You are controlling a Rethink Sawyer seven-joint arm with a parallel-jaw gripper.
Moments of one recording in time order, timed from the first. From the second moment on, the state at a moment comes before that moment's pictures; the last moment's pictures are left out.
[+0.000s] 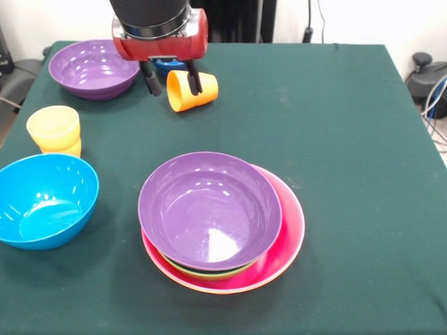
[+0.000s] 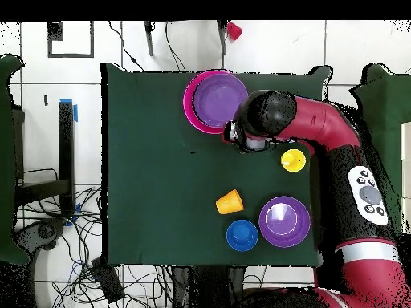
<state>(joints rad) -0.59 -0.57 0.39 1.33 -0.27 1.09 1.69</state>
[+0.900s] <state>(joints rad) -0.62 -0.49 0.40 1.17 -0.33 1.10 1.69</state>
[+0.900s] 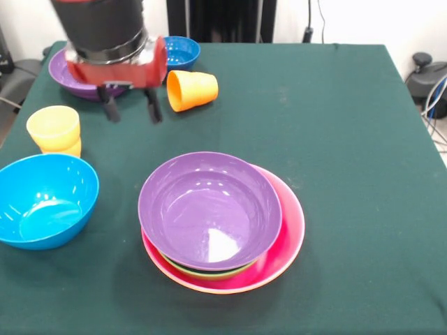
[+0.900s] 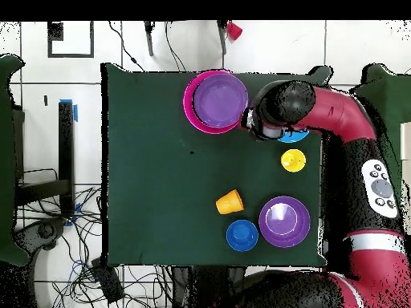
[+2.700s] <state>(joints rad) -0.59 -0.37 0.44 0.80 -0.39 1.33 1.62</state>
